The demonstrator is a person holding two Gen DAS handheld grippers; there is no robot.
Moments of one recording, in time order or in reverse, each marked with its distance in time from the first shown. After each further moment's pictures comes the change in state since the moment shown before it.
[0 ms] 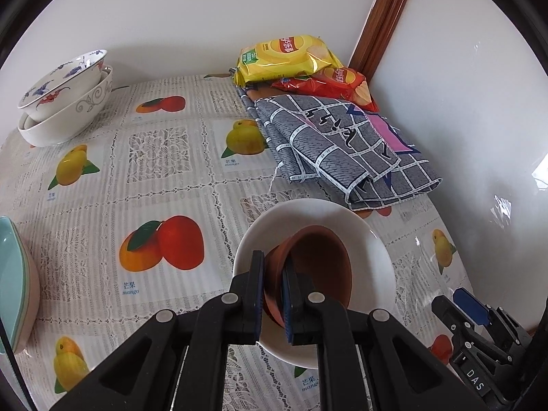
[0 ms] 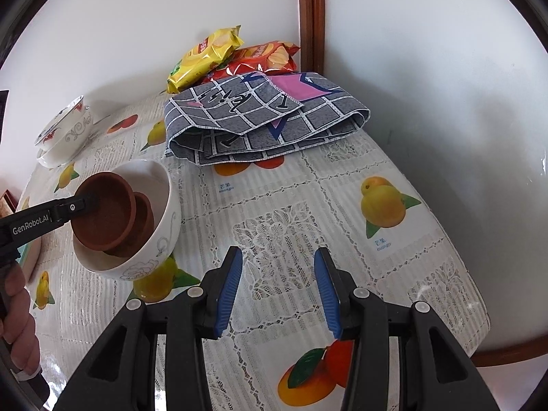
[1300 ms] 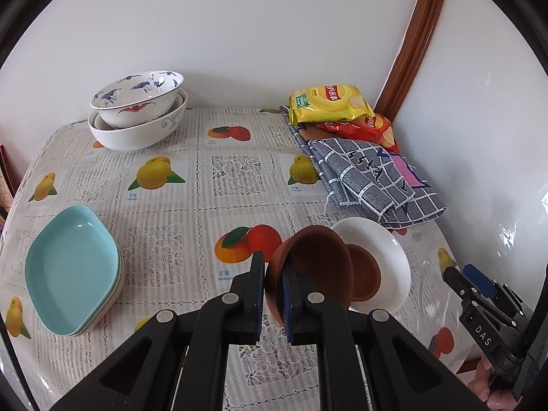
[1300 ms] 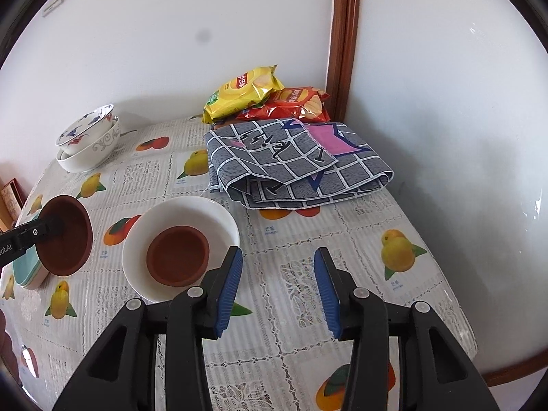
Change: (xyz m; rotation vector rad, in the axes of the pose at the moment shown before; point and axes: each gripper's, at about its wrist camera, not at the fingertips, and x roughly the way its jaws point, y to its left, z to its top) left arm -0.084 0.062 -0.014 -0.075 -0.119 0.059; right arm -0.041 0.046 0.017 -0.082 -0.126 -0.002
